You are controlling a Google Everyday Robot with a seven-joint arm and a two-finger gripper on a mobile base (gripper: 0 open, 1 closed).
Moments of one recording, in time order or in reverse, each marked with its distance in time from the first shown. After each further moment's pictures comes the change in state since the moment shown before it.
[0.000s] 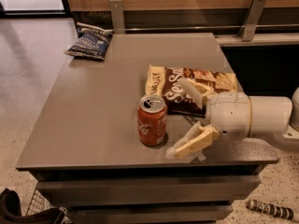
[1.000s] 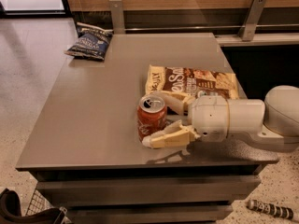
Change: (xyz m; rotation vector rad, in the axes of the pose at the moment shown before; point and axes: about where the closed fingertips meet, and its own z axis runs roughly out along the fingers) arm 0.008 0.008 0.038 -0.069 -0.041 0.029
